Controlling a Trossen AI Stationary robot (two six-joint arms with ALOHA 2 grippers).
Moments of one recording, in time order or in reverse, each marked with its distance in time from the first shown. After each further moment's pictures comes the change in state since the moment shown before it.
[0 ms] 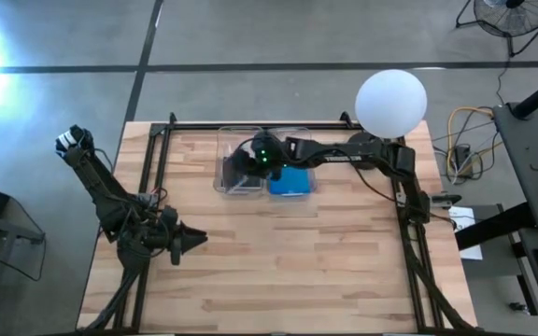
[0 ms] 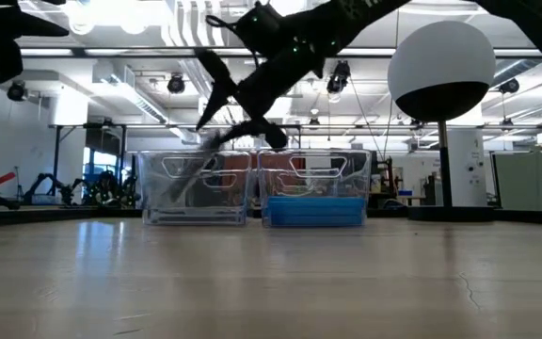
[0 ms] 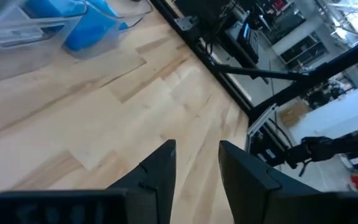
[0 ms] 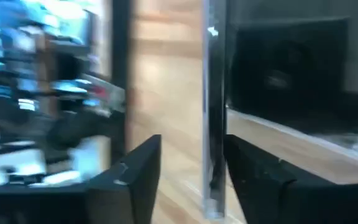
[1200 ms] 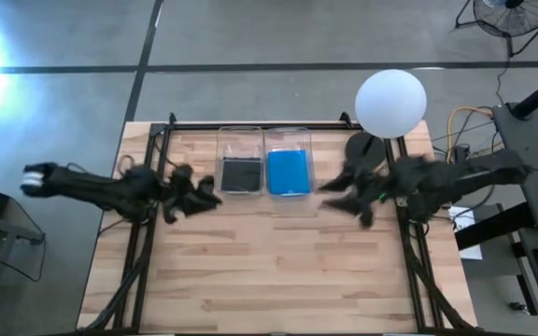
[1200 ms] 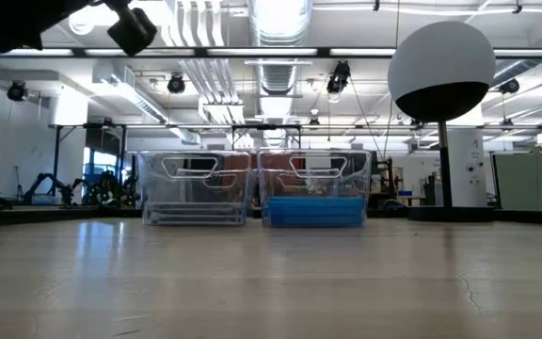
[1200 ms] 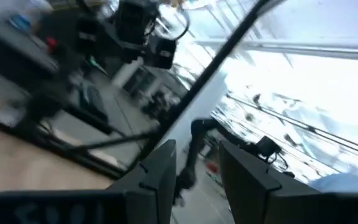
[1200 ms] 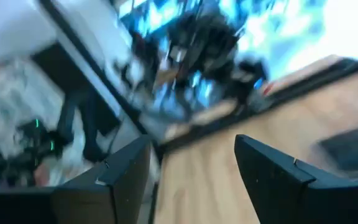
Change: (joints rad) left arm 0.880 -0.074 -0.193 1.039 1.207 0.584; right arm 0.469 -1.057 -0.690 0.179 0.204 -0.789
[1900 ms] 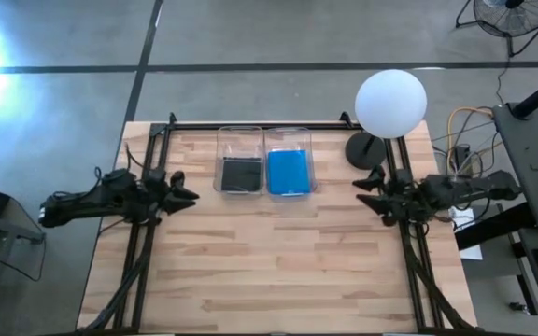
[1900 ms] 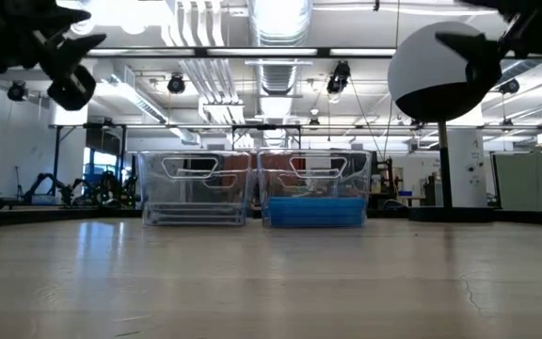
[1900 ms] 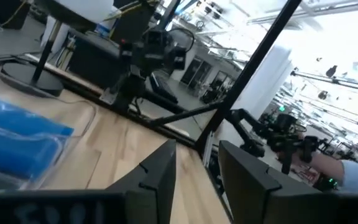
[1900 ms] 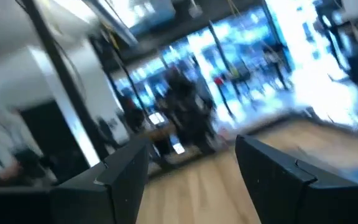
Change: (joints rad) left arm 0.152 -0.693 -0.200 -0.791 -0.025 0.218; right arm -0.032 -0.823 -0.844 0.373 0.170 -0.172
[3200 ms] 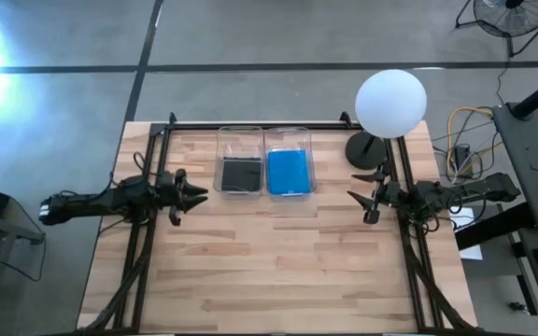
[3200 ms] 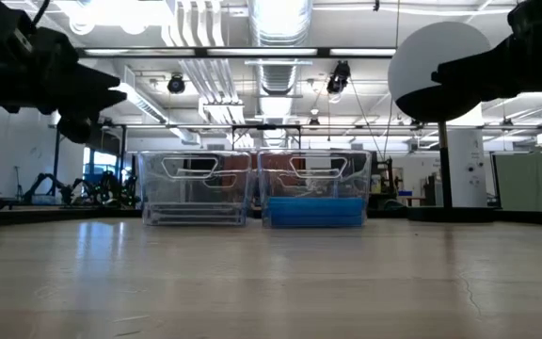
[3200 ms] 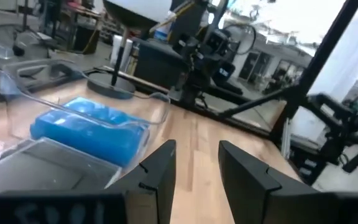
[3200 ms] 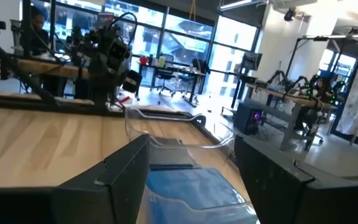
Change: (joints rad) left arm -0.031 -0.010 -0.149 0.042 -0.248 0.207; right arm -0.008 -0.043 -0.110 -0.048 0.230 -0.615
